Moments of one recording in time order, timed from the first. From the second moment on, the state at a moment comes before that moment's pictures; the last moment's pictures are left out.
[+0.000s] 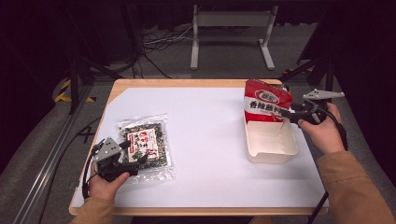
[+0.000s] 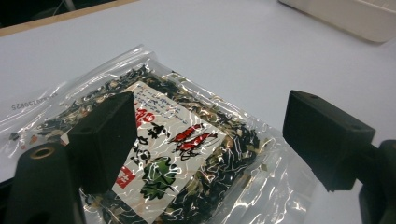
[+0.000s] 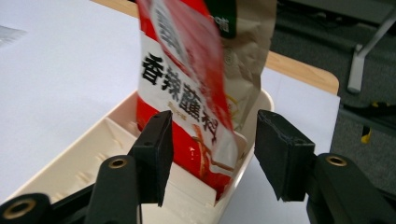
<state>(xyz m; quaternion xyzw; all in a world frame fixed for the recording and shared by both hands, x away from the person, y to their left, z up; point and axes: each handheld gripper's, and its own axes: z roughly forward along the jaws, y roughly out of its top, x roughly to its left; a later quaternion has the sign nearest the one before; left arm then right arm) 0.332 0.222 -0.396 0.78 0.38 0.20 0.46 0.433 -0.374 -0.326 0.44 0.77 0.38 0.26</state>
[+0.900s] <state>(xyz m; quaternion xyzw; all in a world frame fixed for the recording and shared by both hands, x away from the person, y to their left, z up) 0.339 0.240 -0.374 0.77 0.40 0.19 0.46 0.340 -0.311 -0.318 0.31 0.79 0.47 0.24</state>
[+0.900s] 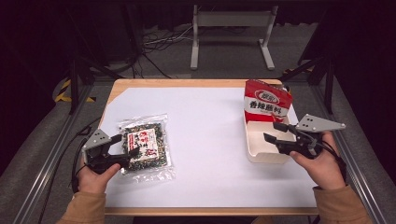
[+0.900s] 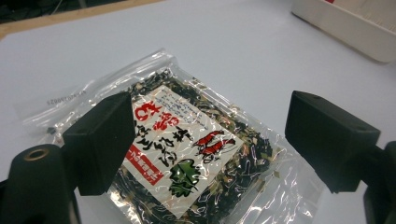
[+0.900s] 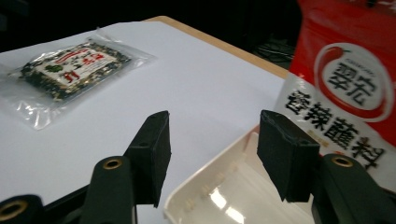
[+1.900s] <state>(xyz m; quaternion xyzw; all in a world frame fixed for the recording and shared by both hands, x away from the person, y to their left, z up) 0.388 0.270 -0.382 0.76 0.47 0.21 0.40 0.325 -0.263 -0.343 0.25 0.81 0.50 0.19</state>
